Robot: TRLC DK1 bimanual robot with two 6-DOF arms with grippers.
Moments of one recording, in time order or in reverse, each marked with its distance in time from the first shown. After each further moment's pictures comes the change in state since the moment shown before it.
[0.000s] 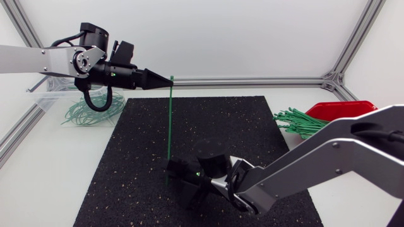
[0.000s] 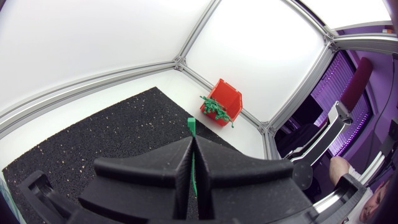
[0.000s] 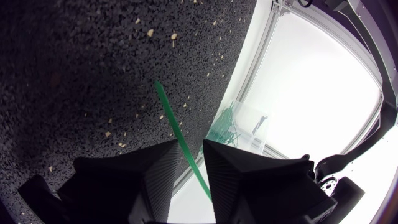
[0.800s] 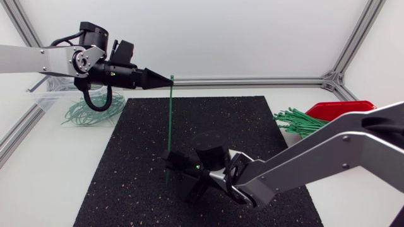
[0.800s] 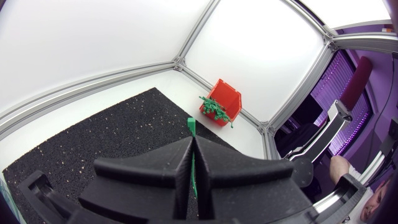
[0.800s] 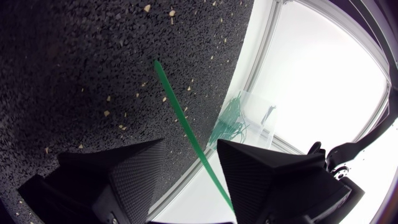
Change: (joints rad) left arm -0.002 -0.005 -0.003 0.001 0.000 0.000; right arm -0.021 -0.024 0.039 -0.084 0.037 0.030
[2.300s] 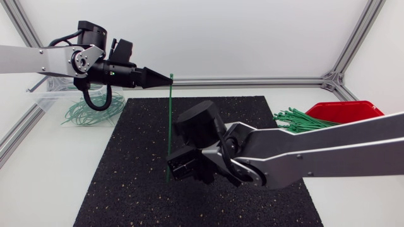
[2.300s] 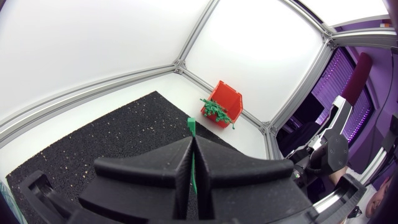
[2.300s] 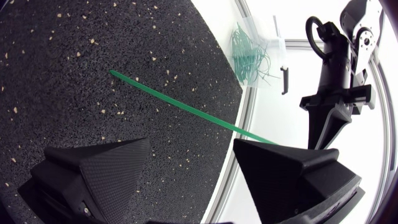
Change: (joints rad) left arm 0.003 -0.004 -0.005 0.029 0.000 0.003; right arm 0.043 -0.260 0.165 -0.642 0.278 0.741
